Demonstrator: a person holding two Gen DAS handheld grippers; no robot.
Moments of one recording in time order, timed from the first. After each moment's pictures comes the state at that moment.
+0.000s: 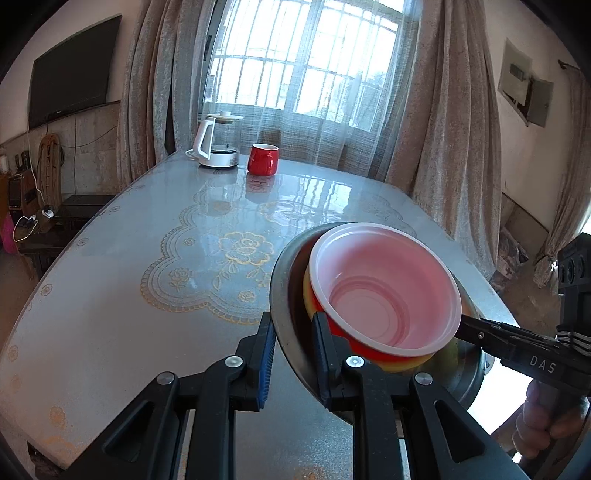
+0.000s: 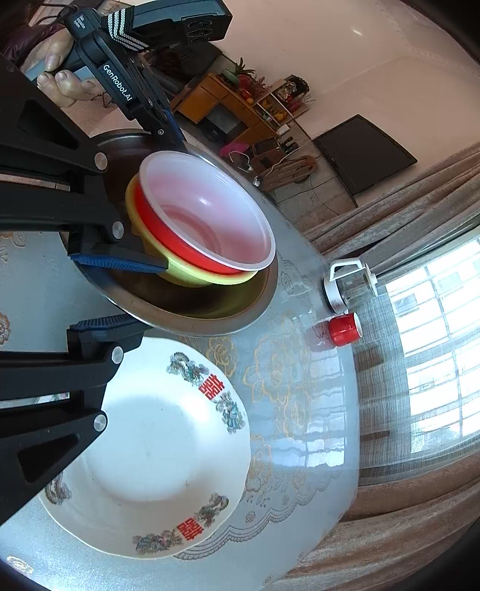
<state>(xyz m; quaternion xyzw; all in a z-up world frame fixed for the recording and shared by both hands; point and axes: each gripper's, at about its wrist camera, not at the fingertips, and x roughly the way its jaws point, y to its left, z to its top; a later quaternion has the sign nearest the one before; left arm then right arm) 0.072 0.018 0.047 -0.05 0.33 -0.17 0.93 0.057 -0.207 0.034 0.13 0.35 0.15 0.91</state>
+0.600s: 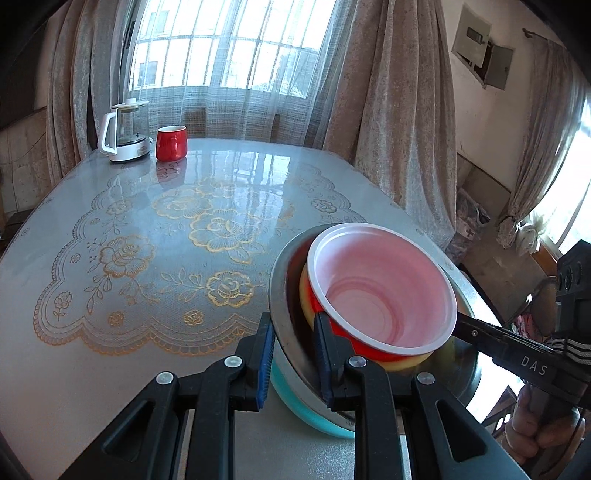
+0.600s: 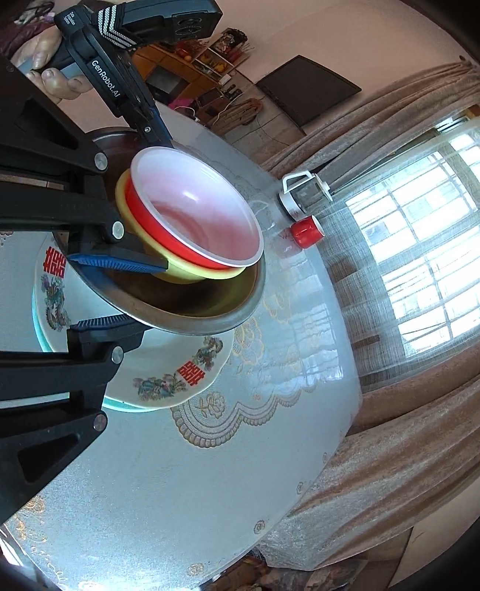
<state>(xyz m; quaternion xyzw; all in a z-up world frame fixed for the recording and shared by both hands) 0.109 -0.103 0.039 -0.01 0.37 -0.27 0.89 0.042 -0.320 0.025 0.20 0.34 0.02 0.92</state>
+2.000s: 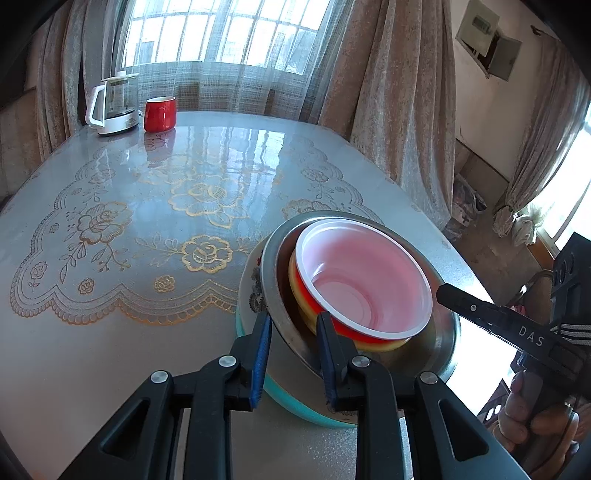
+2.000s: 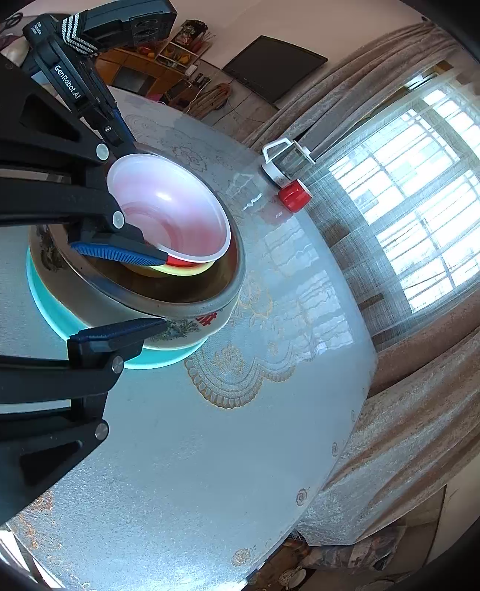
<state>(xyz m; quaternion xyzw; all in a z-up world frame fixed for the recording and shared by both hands) 0.099 -0.118 0.014 -0.02 0.40 -0.27 0.87 0.033 -0.353 0.000 0.25 0.34 -0.02 0.91</state>
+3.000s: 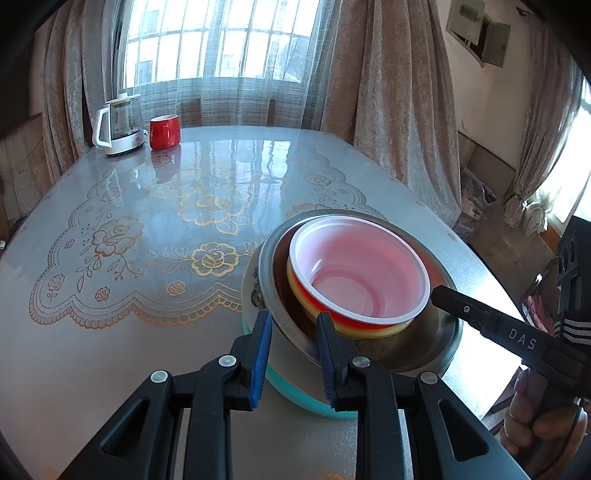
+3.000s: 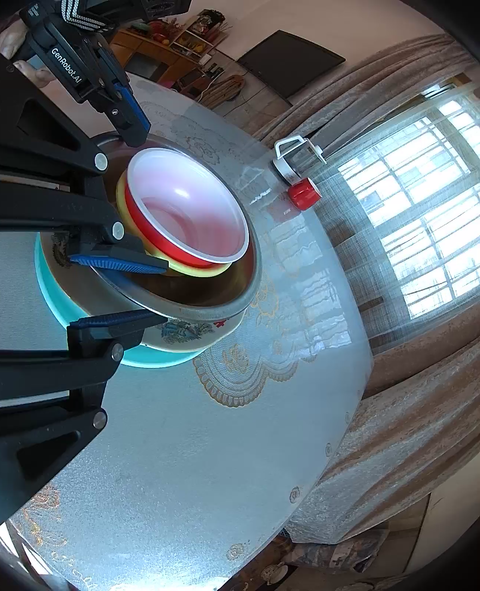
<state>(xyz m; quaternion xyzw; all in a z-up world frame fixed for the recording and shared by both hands) 0.080 -0.124 0.018 0.02 0.38 -0.26 0.89 0.028 -0.341 -0.004 0.22 0.34 -0.02 0.91</state>
